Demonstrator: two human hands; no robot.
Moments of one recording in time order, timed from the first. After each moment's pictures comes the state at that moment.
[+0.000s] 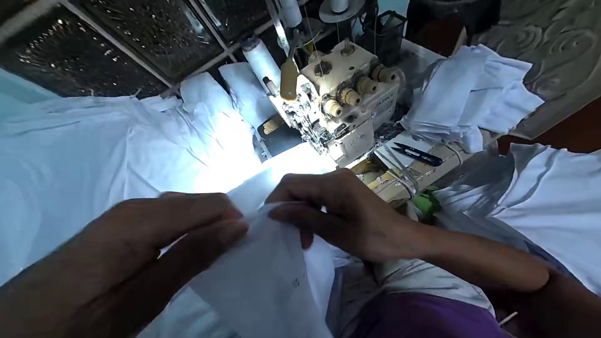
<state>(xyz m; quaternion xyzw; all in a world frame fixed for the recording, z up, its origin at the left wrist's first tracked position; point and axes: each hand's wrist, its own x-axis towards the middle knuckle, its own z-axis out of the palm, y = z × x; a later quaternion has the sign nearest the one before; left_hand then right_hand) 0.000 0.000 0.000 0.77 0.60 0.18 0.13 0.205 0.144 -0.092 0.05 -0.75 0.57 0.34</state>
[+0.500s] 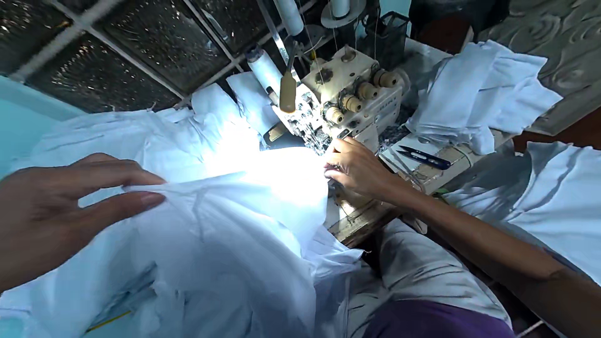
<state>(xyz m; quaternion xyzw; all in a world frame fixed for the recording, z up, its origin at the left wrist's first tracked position) -0.085 -0.005 0.040 0.70 0.71 0.10 0.04 0.174 0.231 -0.183 -0.12 -0.89 0.28 0.33</state>
